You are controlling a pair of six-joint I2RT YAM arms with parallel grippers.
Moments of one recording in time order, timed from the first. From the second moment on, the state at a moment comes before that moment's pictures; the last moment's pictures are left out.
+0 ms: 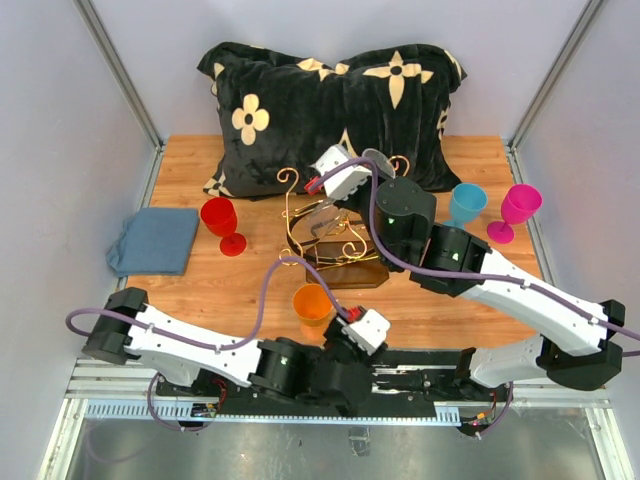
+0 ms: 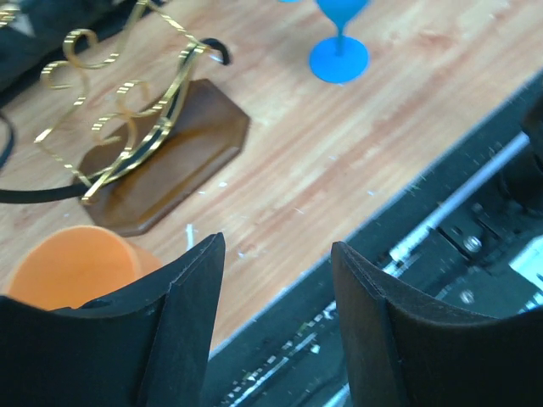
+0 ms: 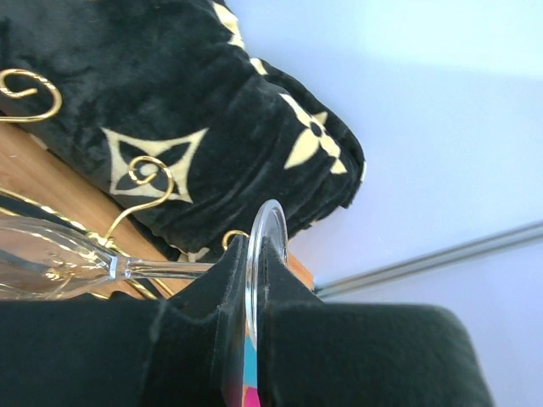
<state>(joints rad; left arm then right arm) -1.79 1.42 1.06 -0.29 -1.03 -0.46 1.17 1.29 1.54 -0.32 0.85 -0.75</state>
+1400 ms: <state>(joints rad) -1.31 0.76 0.91 0.20 -0.97 -0.17 0.83 1.19 1.74 -0.66 0.49 -0.21</state>
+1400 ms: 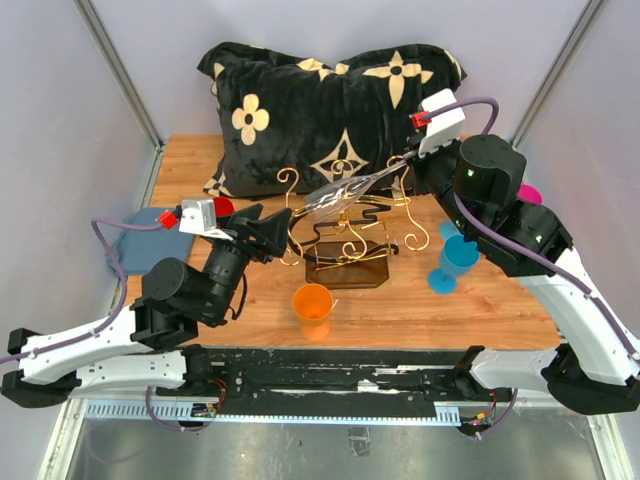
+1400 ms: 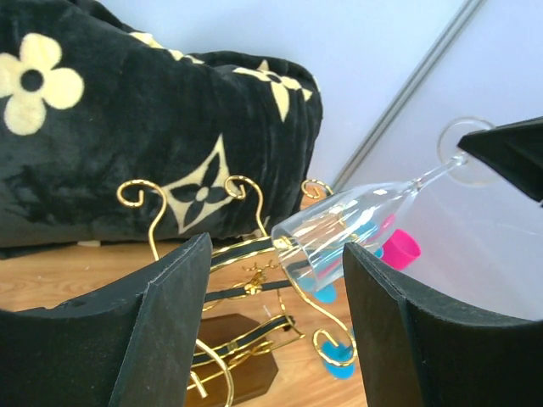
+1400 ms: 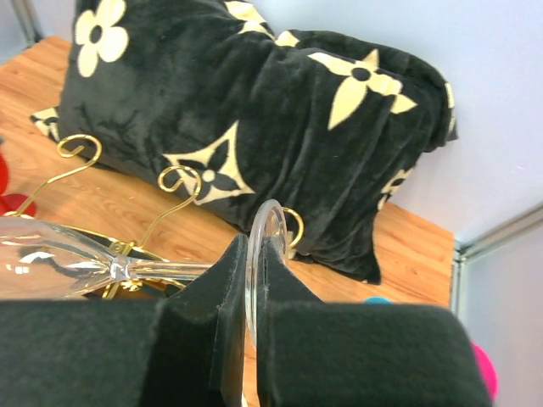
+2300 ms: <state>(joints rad) -1.16 0.81 0.91 0.09 -0.69 -0.45 0.80 1.19 1.74 -0.66 0.35 -0.12</state>
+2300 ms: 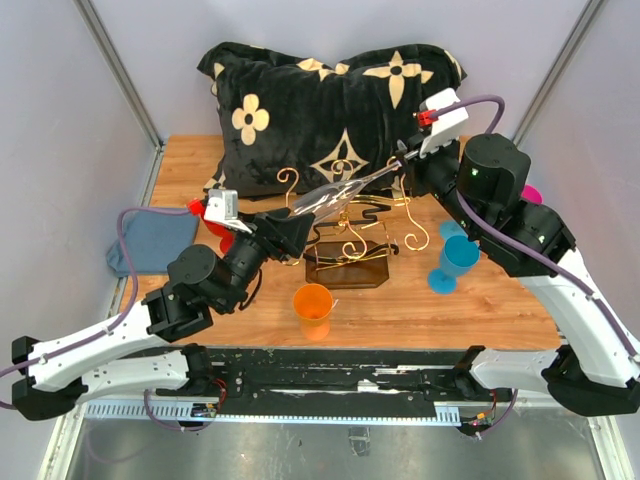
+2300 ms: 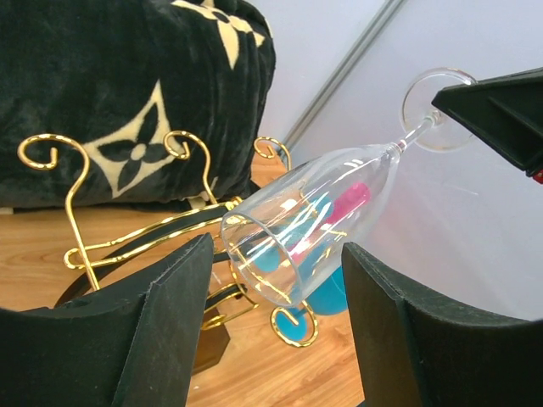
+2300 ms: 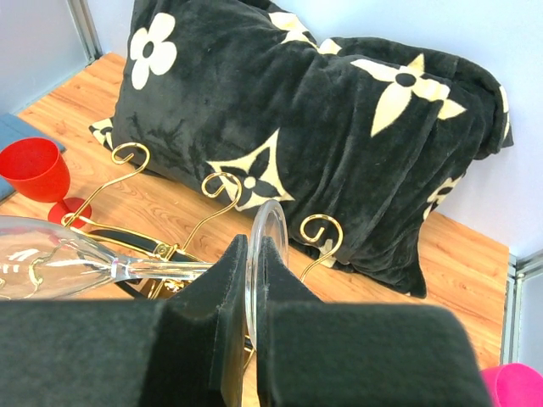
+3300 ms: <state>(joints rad) -1.07 0.67 0.78 0.34 -0.34 -0.57 0.76 1.19 1.67 -0.56 0.19 0.01</state>
